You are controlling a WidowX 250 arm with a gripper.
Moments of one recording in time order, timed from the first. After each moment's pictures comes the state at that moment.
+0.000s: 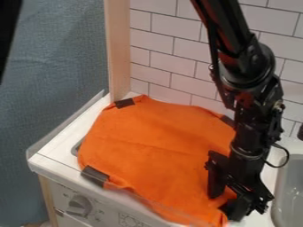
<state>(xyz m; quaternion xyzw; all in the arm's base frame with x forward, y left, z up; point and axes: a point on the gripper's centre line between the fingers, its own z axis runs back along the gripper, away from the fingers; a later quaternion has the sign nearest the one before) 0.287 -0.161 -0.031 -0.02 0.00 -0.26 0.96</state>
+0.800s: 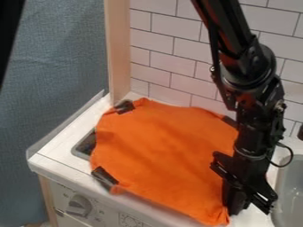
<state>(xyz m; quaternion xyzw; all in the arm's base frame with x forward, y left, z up) 0.288 -0.167 -0.029 -0.04 -0.01 -0.28 0.96</state>
